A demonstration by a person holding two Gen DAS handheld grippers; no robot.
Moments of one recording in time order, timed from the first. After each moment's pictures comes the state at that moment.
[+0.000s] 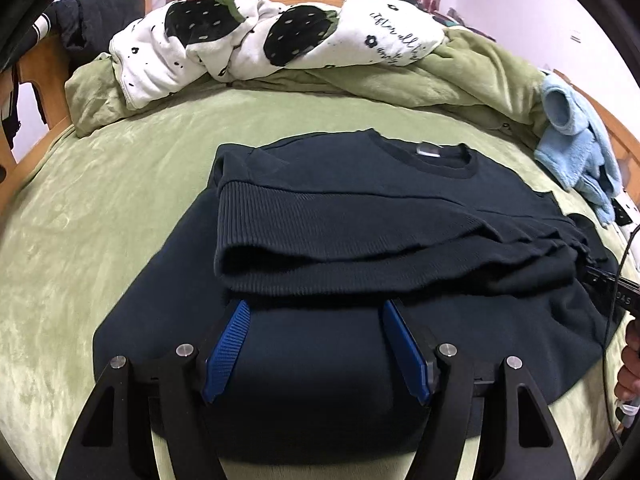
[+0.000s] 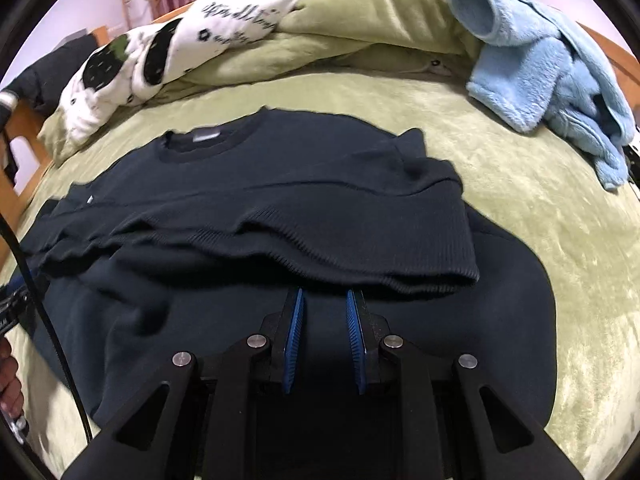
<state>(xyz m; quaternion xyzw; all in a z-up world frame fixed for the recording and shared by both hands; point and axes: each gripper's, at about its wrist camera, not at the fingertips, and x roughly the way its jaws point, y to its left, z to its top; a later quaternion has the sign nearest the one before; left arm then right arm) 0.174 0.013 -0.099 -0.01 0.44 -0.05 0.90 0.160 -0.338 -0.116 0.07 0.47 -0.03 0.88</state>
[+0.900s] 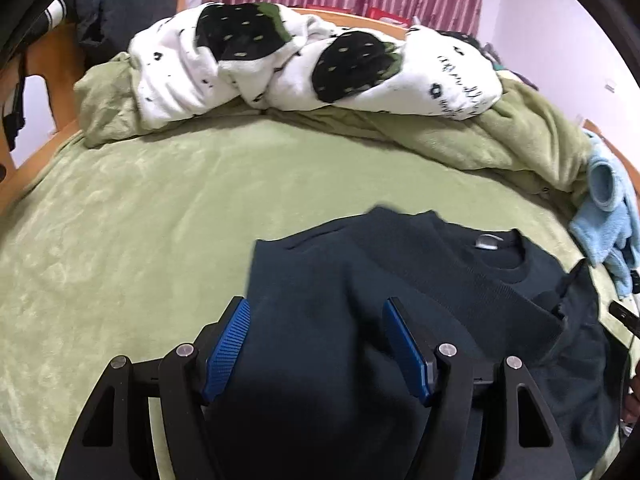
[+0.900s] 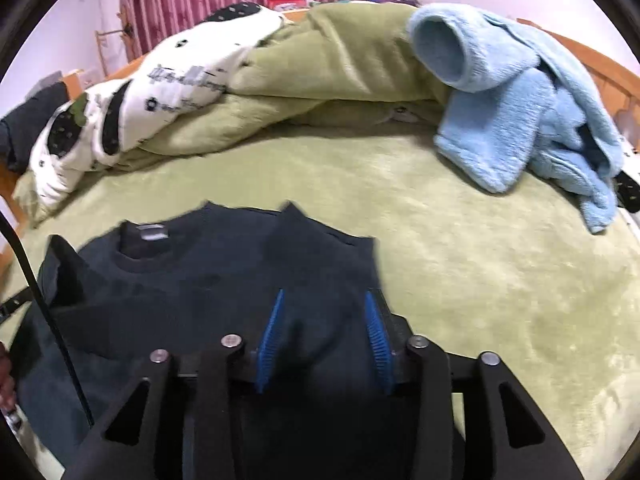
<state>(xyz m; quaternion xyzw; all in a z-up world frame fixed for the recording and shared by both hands) 0.265 0.054 -0.086 -0.06 0.41 -0.01 0.91 0.224 -0.398 -0.087 0.07 0.42 -0.08 0.90</state>
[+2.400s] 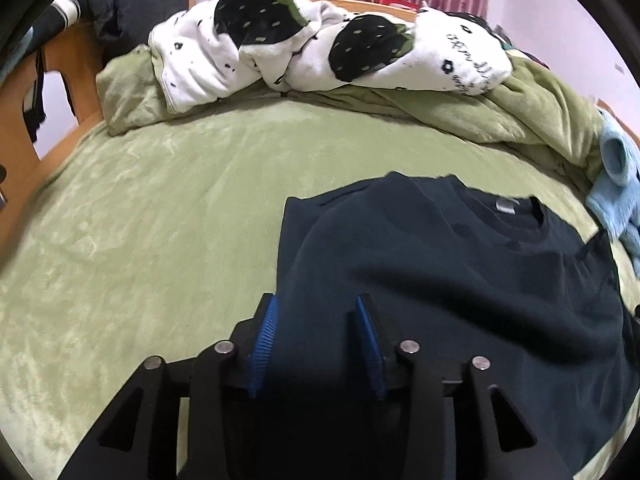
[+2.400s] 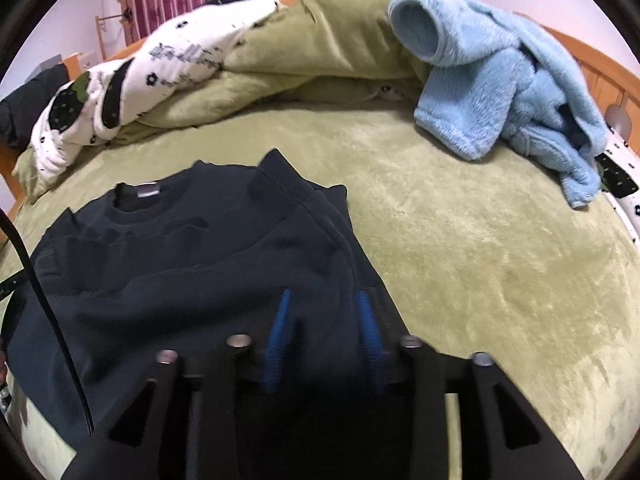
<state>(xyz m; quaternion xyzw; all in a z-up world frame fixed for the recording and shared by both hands) 0.225 0.058 -0.093 -0.02 0.42 0.02 0.91 0.170 -0.397 -0.088 0.06 0.43 -0.07 0.90</state>
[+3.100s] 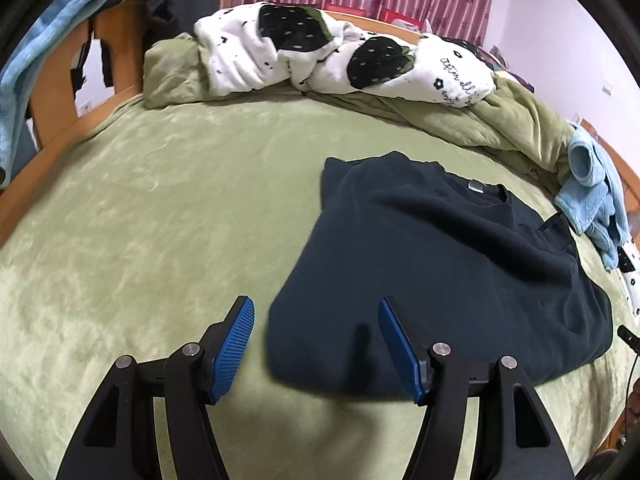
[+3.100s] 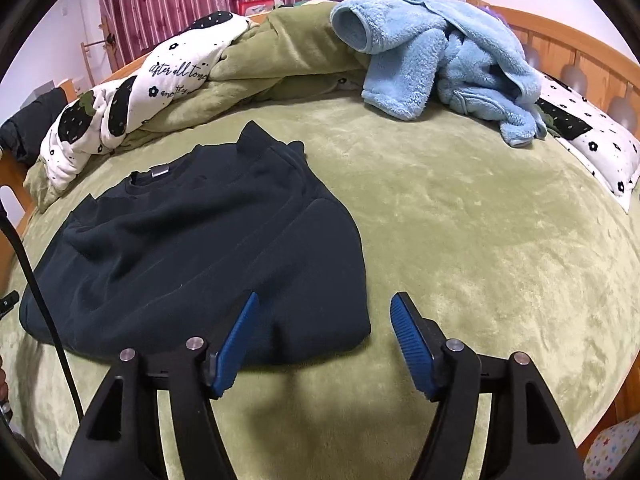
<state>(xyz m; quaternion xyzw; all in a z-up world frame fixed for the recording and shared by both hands) 0.121 0.110 -0.079 -0.07 0.41 0.00 0.91 0.051 -0.413 -0.082 0.10 0.42 -0.10 0.90</state>
